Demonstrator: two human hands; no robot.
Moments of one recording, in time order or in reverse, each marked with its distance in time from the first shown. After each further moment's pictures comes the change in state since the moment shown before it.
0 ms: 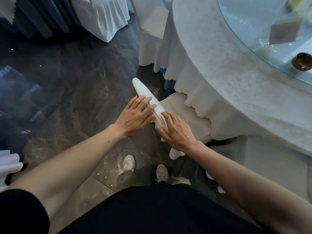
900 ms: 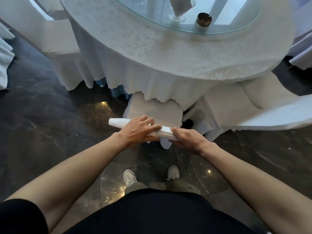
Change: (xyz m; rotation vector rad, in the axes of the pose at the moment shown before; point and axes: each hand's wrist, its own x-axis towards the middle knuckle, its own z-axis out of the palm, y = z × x) left_hand 0.073 -0.043 0.020 -0.235 -0.131 0.948; right_hand -0.043 -0.041 0.022 -0.079 -0.007 0.444
